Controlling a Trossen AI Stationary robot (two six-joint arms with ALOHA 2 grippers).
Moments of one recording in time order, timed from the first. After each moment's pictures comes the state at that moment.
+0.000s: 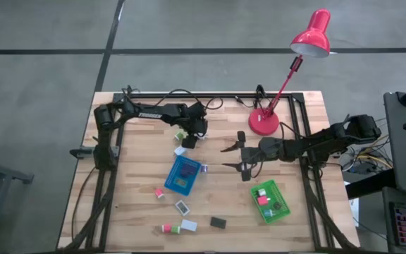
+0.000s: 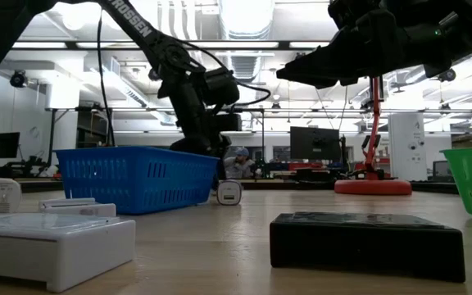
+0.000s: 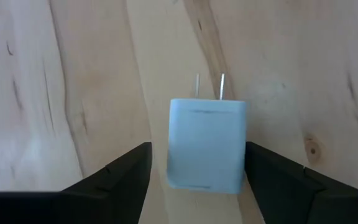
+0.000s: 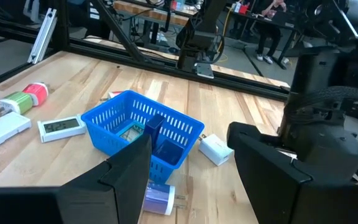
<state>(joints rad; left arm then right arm) 0.39 1.97 1.25 -0.44 0.11 0.62 0.09 1.37 0.47 0.71 0.05 -0.18</state>
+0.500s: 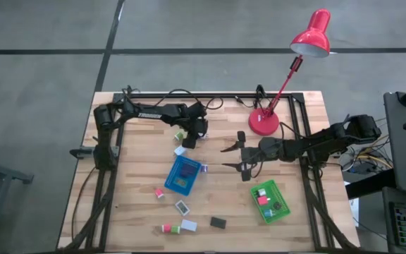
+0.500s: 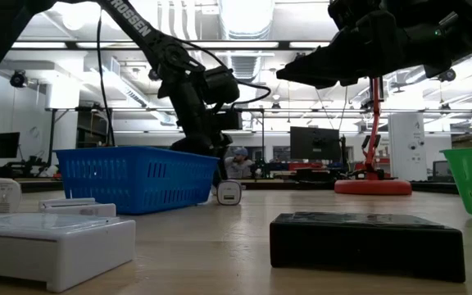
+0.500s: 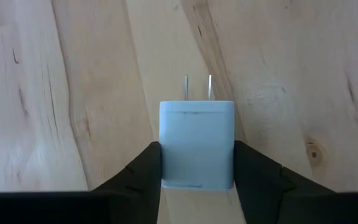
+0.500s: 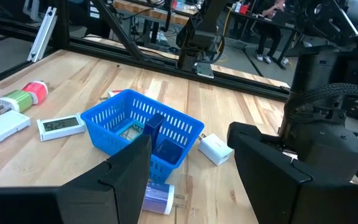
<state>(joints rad) 0.39 1.97 1.24 -0.42 0.10 0.63 0.09 1.37 0.47 0.71 0.05 -0.18</state>
